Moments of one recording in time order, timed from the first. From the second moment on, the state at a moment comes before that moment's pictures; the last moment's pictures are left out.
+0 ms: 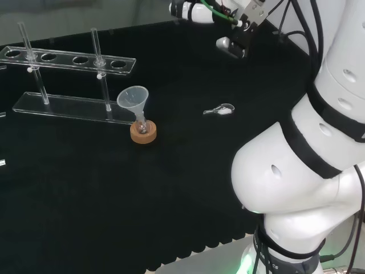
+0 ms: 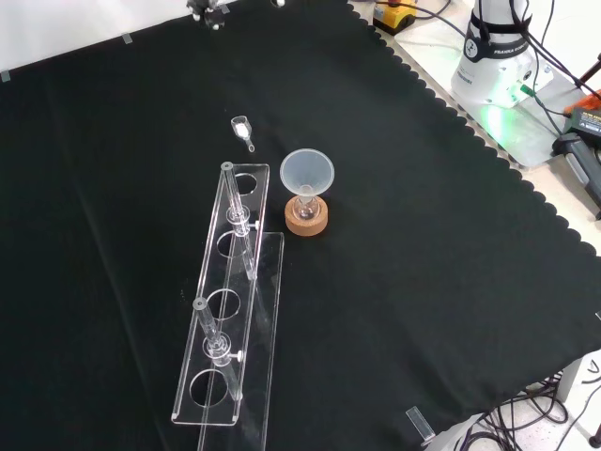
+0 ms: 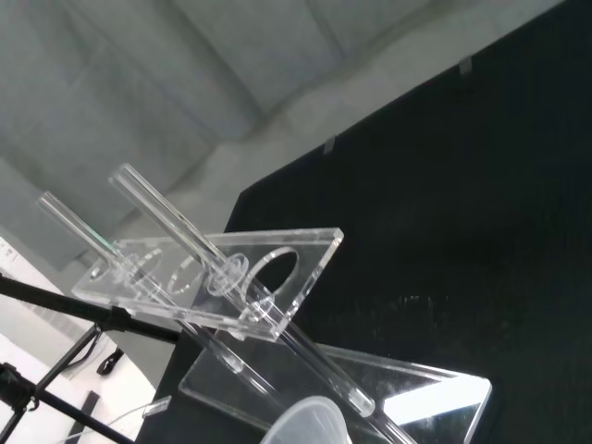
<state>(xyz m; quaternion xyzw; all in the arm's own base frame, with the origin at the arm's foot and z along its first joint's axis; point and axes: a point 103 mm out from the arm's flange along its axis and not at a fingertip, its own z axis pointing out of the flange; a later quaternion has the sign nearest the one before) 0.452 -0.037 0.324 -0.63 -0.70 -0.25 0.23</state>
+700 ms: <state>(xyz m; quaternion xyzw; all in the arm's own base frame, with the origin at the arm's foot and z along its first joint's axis) 0.429 -0.090 0.328 -0.66 -0.68 -0.26 0.15</state>
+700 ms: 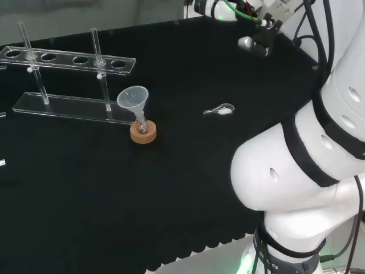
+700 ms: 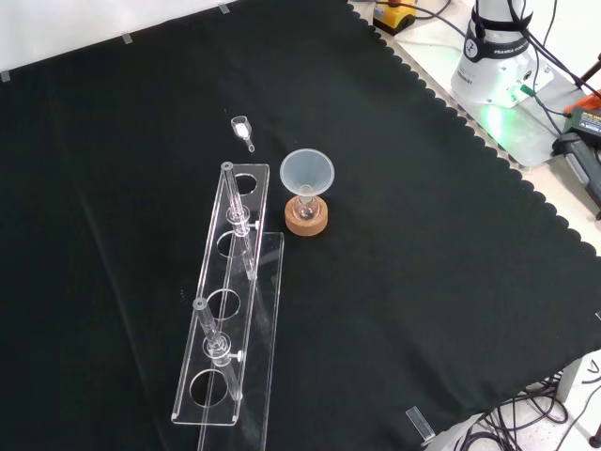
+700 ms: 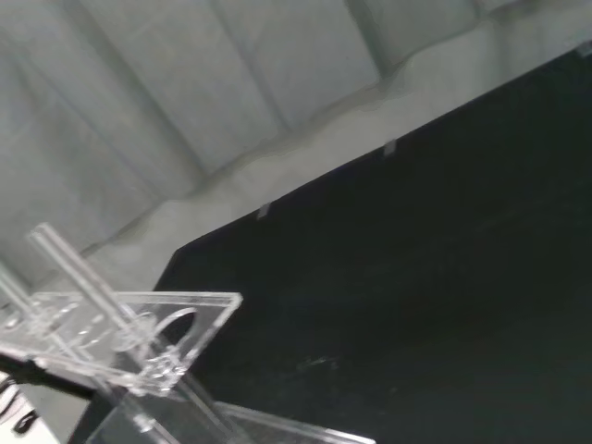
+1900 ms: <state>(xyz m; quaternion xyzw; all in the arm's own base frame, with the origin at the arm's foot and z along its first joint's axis) 0.434 -0.139 0.206 -0.70 -0.71 -0.01 -0.05</state>
